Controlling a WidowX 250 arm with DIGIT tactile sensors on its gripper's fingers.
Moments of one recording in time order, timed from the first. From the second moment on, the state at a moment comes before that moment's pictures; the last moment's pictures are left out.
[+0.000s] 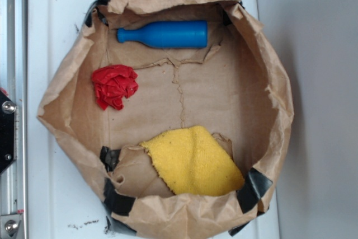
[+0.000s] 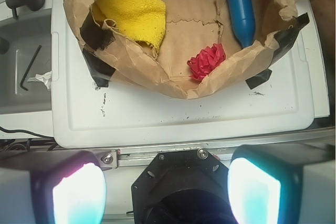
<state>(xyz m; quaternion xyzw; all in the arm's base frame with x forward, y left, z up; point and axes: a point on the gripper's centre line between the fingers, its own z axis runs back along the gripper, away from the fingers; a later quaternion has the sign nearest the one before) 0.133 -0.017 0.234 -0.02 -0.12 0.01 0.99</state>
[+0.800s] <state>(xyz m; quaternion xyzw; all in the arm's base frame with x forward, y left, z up) 0.133 -0.017 0.234 -0.02 -0.12 0.01 0.99</state>
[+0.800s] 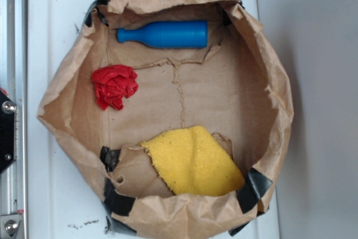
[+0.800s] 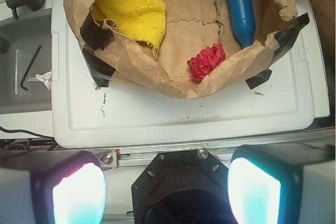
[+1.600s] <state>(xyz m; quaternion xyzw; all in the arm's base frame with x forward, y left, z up) 0.226 -0.043 0.211 -0.03 -0.13 0.04 0.99</state>
